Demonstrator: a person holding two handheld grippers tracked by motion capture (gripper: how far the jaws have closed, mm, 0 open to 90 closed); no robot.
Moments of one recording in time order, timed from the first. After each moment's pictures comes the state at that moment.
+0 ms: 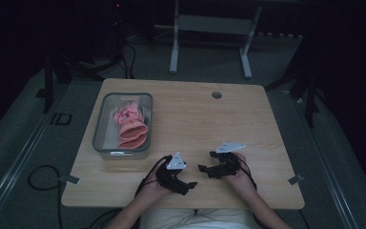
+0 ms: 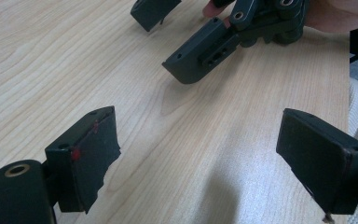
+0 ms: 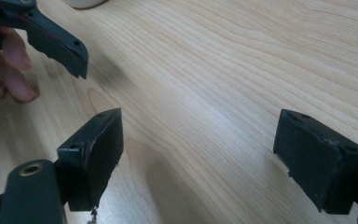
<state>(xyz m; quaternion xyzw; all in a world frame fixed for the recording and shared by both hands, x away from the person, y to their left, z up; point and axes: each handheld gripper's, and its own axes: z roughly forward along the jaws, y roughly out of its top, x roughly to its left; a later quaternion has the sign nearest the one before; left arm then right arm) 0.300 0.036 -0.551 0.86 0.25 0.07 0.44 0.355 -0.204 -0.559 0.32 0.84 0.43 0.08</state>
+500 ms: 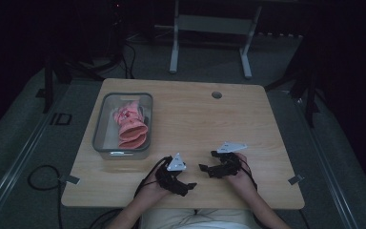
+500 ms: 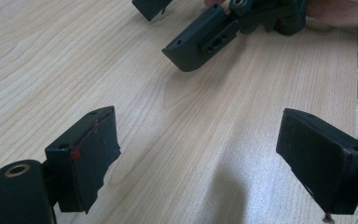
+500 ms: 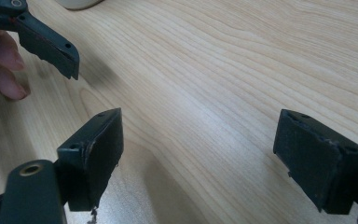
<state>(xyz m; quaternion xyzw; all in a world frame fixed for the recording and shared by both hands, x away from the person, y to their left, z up) 0.298 0.035 -0.554 0.86 0.24 0.07 0.43 0.355 -0.207 -0.560 0.33 0.84 0.43 0.08</state>
